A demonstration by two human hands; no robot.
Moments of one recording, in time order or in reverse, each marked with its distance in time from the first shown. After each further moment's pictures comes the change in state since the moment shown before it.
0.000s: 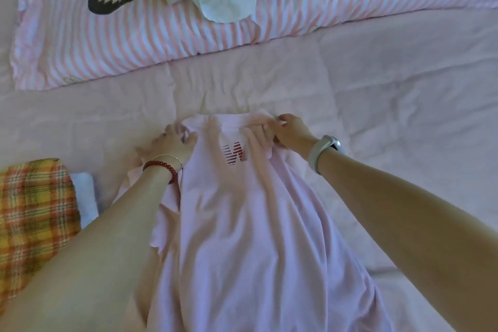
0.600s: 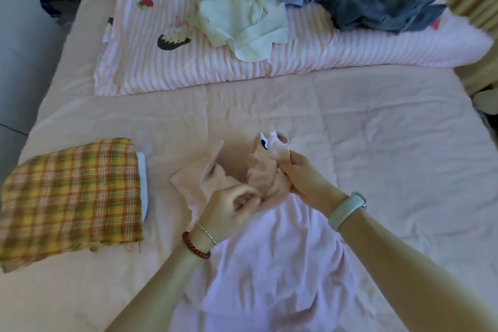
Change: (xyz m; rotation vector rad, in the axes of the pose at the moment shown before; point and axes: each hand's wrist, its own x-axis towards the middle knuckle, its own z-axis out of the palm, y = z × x) left_hand -0.247 -0.024 -0.038 -0.833 -0.105 0.746; right_hand -0.222 -0.033 -0.018 0.471 -0.212 -0.075
